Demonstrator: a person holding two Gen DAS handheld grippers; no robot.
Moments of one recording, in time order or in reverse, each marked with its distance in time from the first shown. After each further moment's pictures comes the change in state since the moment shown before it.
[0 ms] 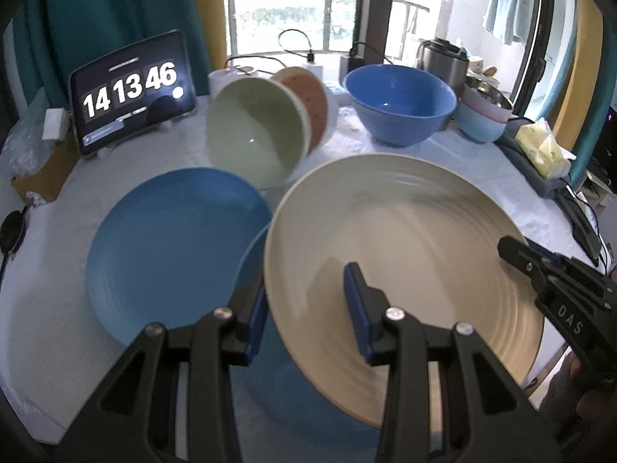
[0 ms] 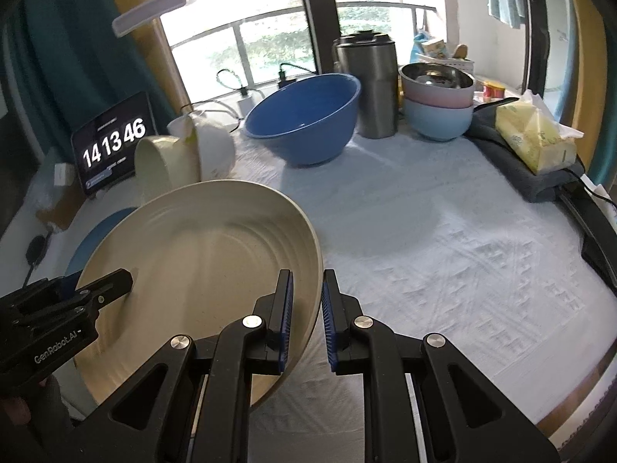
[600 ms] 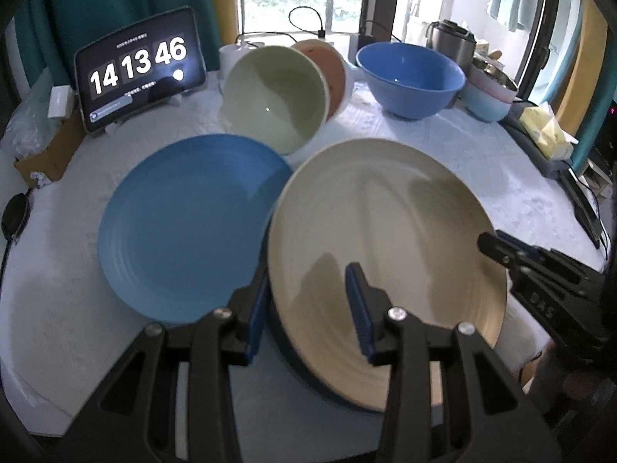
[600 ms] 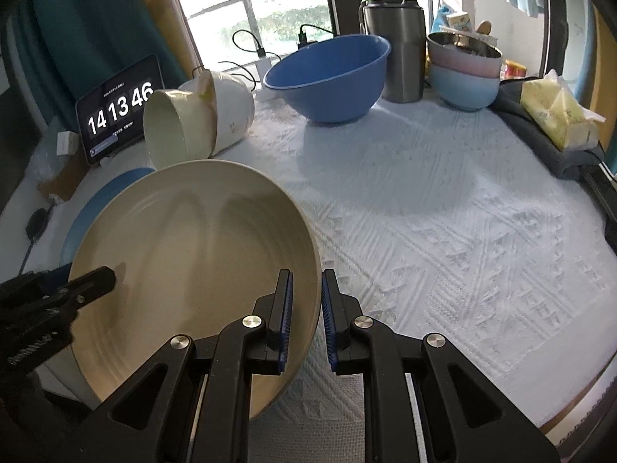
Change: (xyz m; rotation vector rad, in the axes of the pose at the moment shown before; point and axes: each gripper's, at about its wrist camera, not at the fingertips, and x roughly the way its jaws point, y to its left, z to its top) left arm -0.005 0.017 -0.015 0.007 0.074 0.002; right arm 0.024 0.012 -0.018 -0.016 0.092 0.035
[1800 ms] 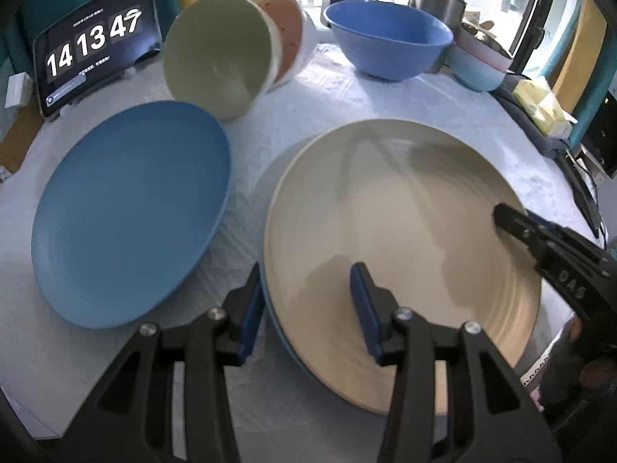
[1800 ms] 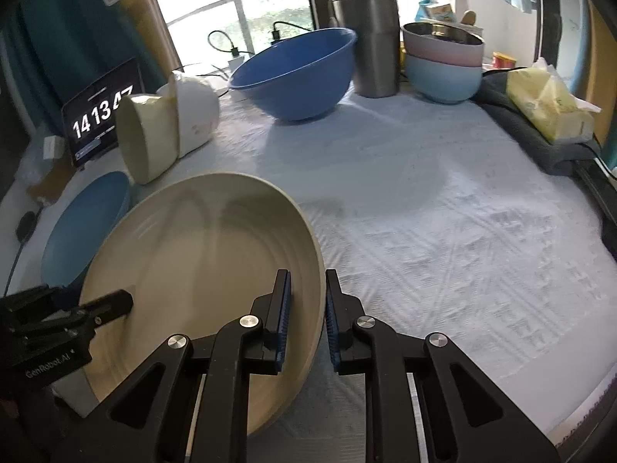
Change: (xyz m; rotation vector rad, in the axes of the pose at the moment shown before) left arm 0.051 -0.036 -0.002 0.013 0.106 -0.062; right arm 0.004 -0.037 0.001 0.020 -0.012 -0.037
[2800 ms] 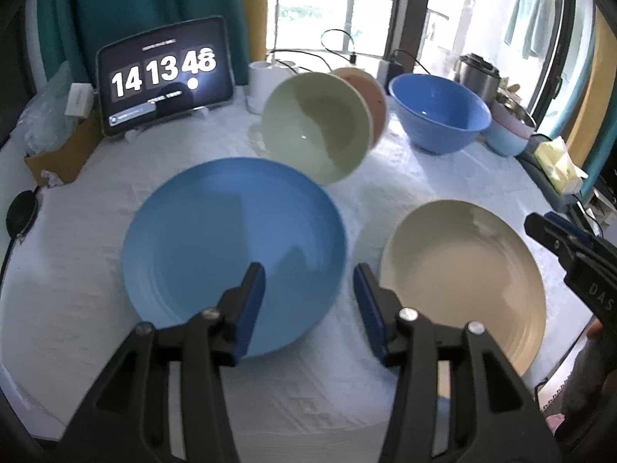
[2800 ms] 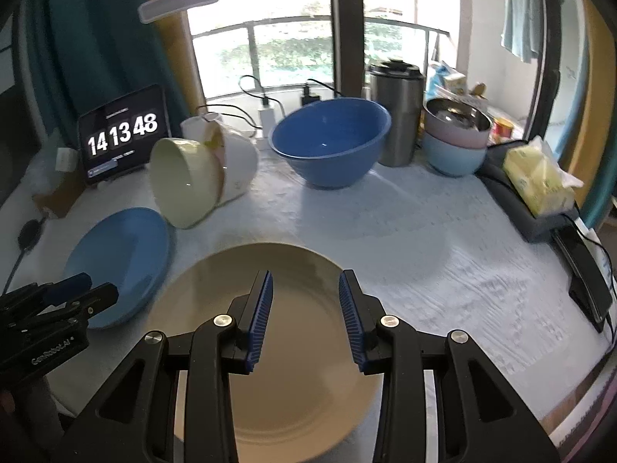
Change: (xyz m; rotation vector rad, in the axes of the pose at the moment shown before) left arm -0.053 0.071 0.010 -0.082 -0.181 0.069; right arm -0.039 0.069 0.029 -0.101 -0.126 -0.046
